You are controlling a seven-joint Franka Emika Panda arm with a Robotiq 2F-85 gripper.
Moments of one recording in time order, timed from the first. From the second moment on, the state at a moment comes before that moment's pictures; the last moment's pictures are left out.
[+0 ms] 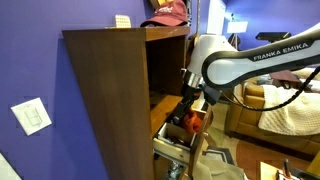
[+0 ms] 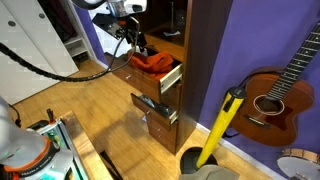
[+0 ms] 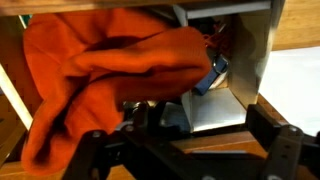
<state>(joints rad) 0.04 -0.30 -0.03 -2.27 0.14 2.21 -0.11</state>
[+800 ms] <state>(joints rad) -0.05 -0.24 -0.05 -2.27 0.01 2.17 -0.10</state>
